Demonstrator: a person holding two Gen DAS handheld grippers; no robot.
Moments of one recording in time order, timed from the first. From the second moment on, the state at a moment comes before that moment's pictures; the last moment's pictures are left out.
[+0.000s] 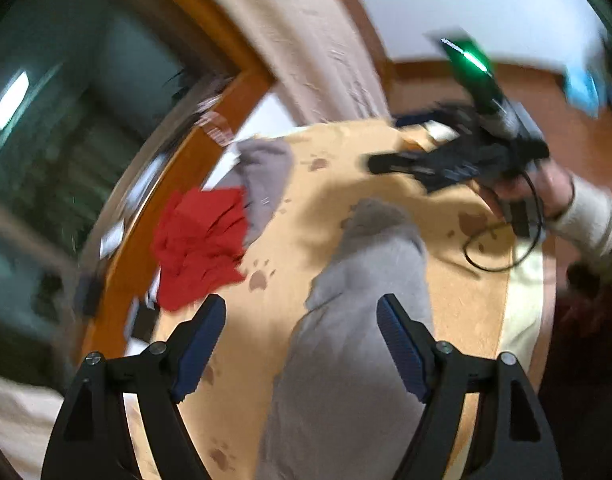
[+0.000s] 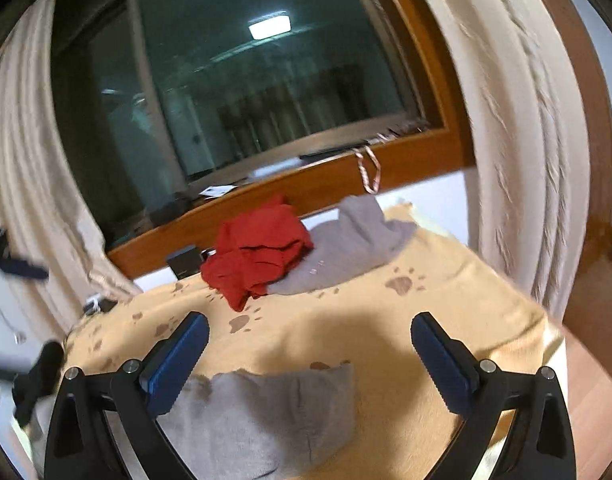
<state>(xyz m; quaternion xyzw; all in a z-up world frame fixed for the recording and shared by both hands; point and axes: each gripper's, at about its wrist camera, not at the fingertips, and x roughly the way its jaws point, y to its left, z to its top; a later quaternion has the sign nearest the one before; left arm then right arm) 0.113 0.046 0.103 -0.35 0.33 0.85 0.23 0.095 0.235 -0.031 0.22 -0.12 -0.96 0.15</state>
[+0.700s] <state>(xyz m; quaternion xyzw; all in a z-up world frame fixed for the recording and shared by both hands) 0.145 -0.293 -0.052 -0.56 -0.22 0.77 0.21 0.076 0.153 -0.074 0.29 -0.06 -0.93 0.20</state>
